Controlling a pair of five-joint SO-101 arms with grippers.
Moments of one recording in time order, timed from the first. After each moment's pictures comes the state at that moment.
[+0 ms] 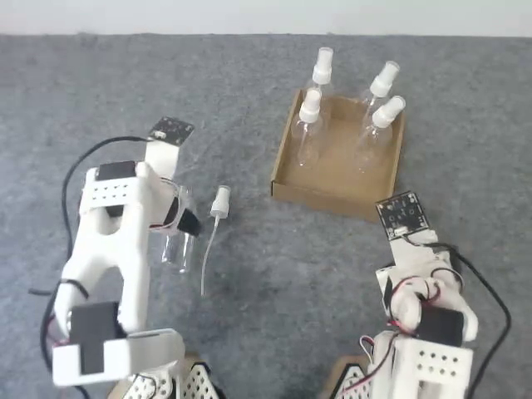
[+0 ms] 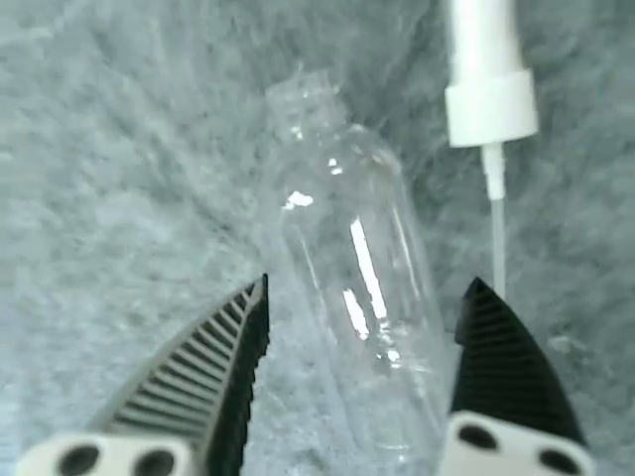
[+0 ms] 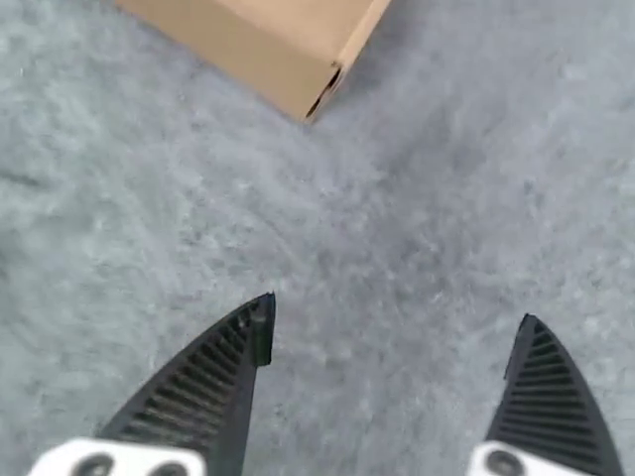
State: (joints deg) left arm -13.5 -5.3 34.8 69.0 -21.3; right arm 7.7 -81.3 73.8 75.0 28.2
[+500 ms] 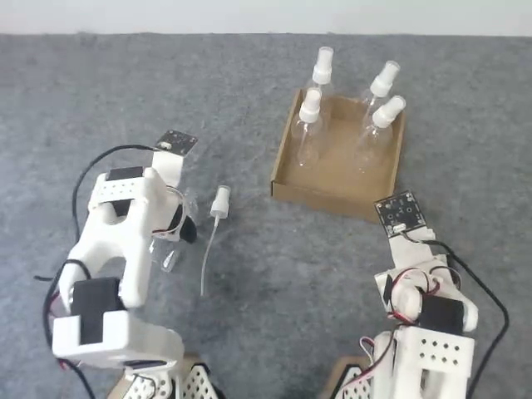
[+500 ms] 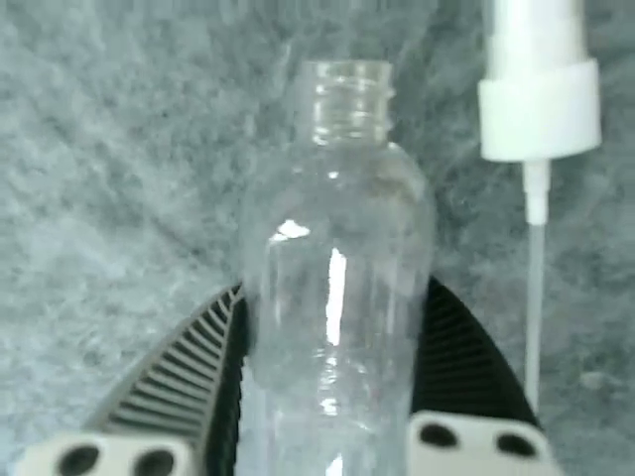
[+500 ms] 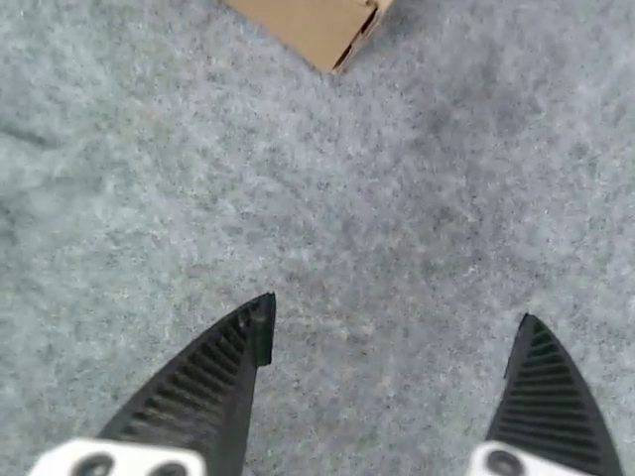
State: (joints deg) left arm -13.5 0.3 36.6 62.4 -21.2; right arm 7.7 -76.8 73.8 75.0 28.2
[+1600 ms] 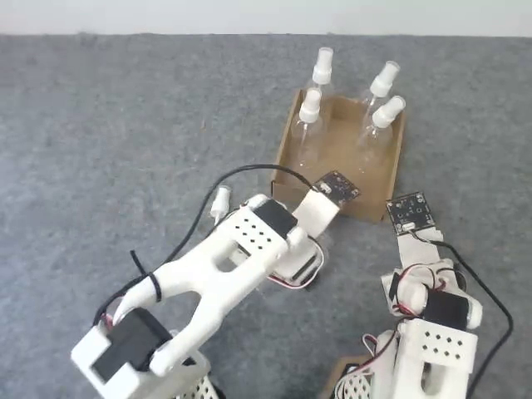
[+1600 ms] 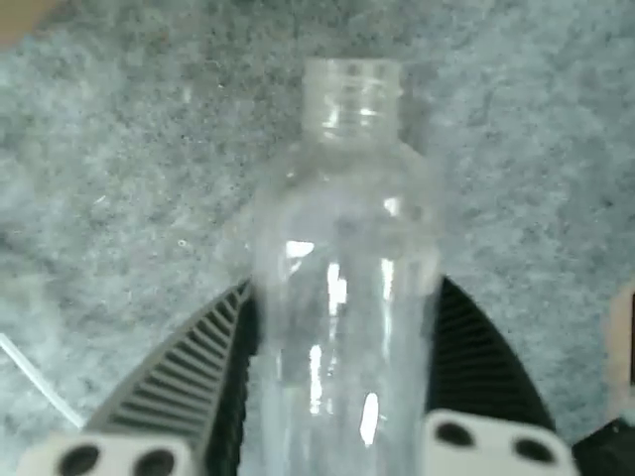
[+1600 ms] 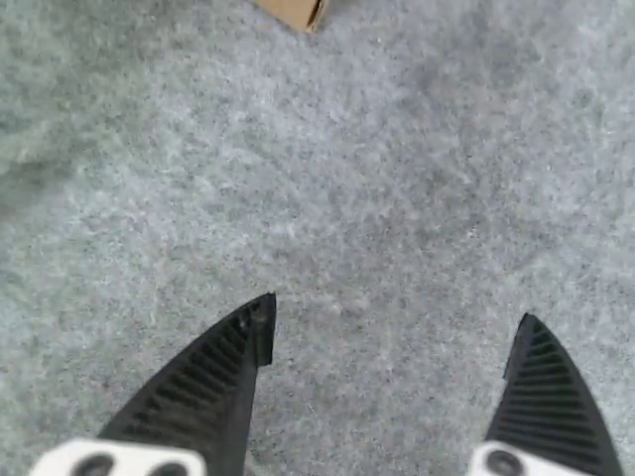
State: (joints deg) left arm 37.6 -6.7 33.8 72.5 2.9; right arm 11.9 -73.8 73.8 75.0 28.2
